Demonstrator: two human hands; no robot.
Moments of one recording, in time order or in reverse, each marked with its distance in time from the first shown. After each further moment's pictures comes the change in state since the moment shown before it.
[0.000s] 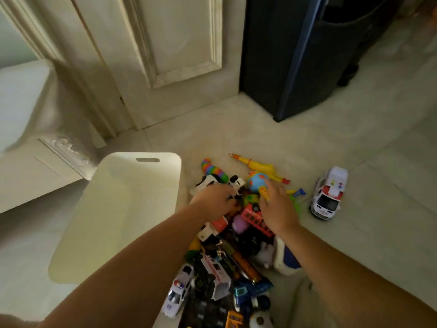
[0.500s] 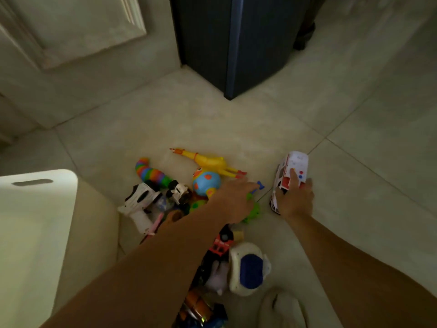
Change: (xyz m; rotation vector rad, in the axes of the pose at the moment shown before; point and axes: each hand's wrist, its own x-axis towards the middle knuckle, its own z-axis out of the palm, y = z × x) left_hand 0.172 0.120 0.096 0.042 -0.179 0.250; right_hand 0.089 0.194 -0.013 -0.022 0.166 0.588
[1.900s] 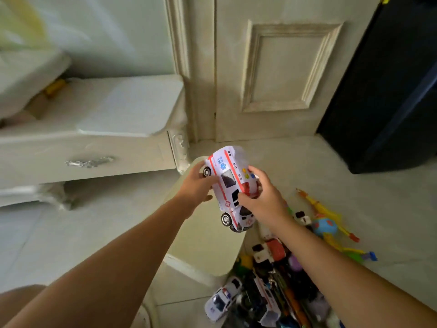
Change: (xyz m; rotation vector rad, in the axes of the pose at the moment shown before) left_hand -0.397 -0.164 -0.114 -1.229 0.936 -0.525; right_hand -0.335 -0.285 -0.029 0.496 -0.628 -0.867
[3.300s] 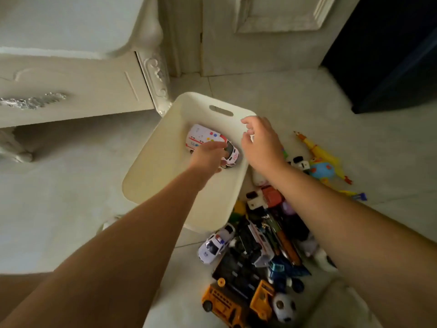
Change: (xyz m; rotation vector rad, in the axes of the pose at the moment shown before) left_hand 0.041 -0.076 0.047 0.059 -0.049 -0.191; right_hand 0.054 0.050 0.029 -0.416 0.147 -0.096
